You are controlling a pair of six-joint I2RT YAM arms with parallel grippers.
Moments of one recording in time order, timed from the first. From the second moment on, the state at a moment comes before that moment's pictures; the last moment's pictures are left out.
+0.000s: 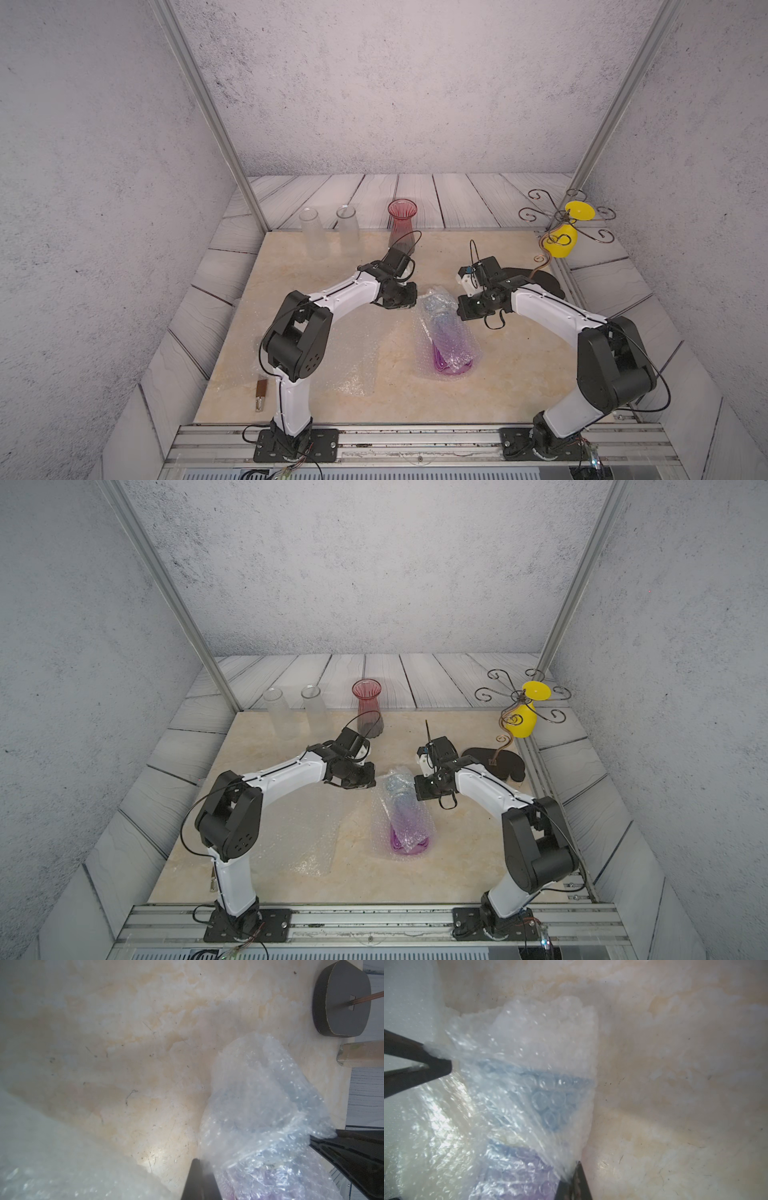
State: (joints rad) left arm -0.62 1.91 1.41 -0.55 0.27 -0.57; right arm 0.38 1.59 1.07 -0.63 -0.23 0.14
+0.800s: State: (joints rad) left arm -0.58 1.87 1.32 -0.53 0.17 -0.70; right arm 0.36 1.54 1.02 -0.73 -0.05 0.11
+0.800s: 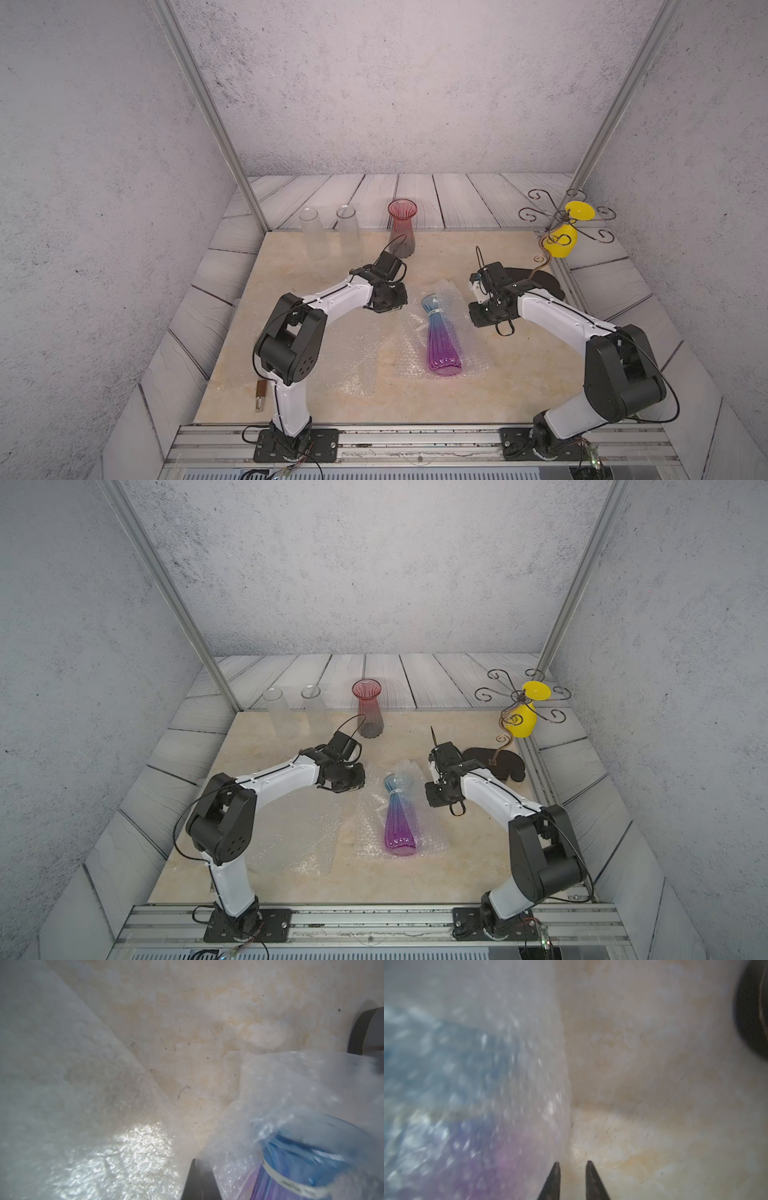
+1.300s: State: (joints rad) left arm -0.57 1.79 1.24 -0.53 0.21 -0.67; right arm 0.47 1.39 1.22 -0.92 0.04 0.06
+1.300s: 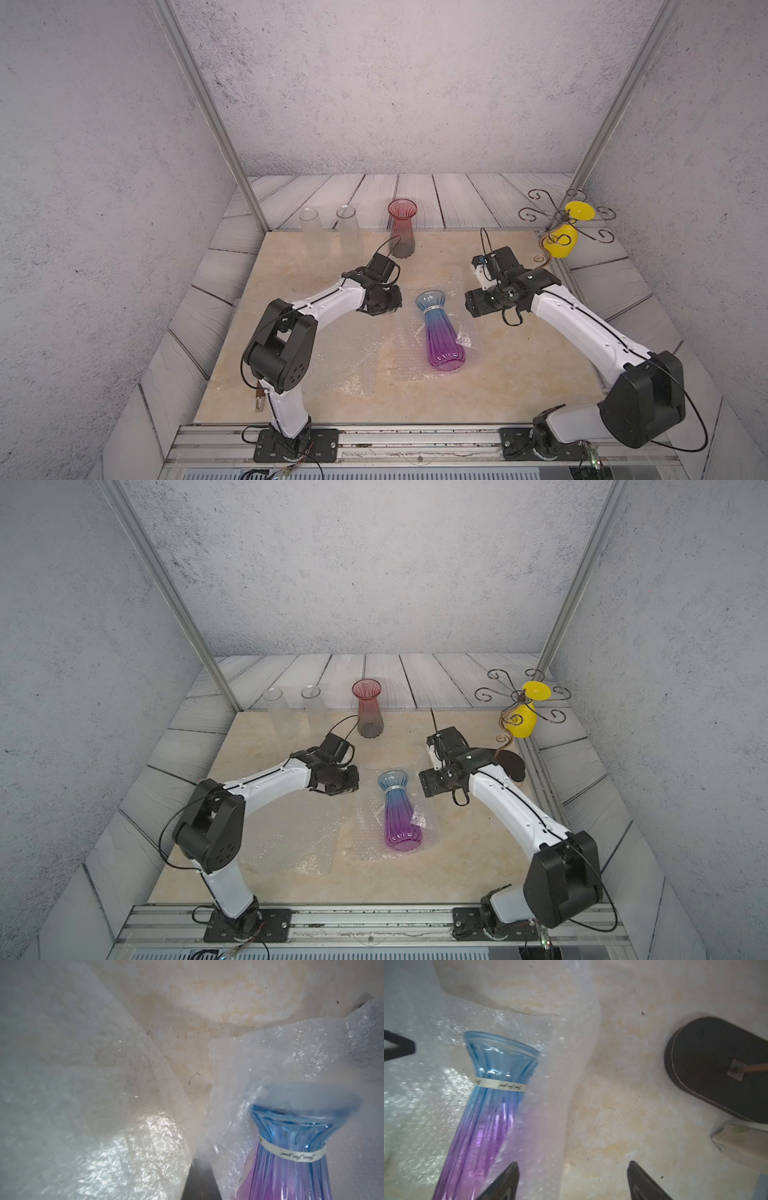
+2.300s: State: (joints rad) left arm -0.53 1.63 1.12 -0.61 0.20 -0.56; right arm 0.60 1.79 1.48 -1.03 -0.07 0.07
